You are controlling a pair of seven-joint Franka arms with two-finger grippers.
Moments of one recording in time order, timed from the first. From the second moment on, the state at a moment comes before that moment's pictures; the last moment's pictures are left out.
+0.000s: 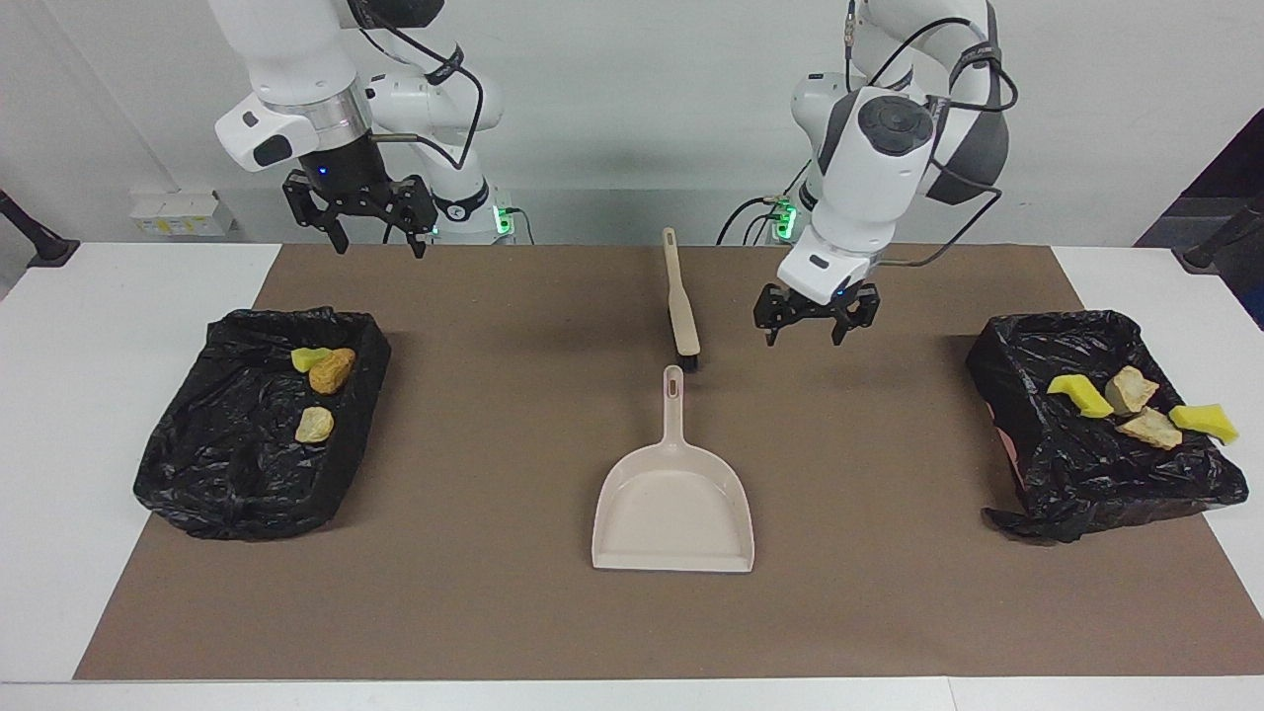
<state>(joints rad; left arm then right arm) -0.31 0.08 -0.08 -1.75 -0.01 1.83 -0.33 0.00 0.00 0.12 -1.52 0.00 1.52 0.21</state>
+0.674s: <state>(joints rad) -0.02 0.00 -0.08 -1.78 -0.01 1.78 -0.09 -0.01 0.00 0.12 -1.52 0.00 1.52 0.21</state>
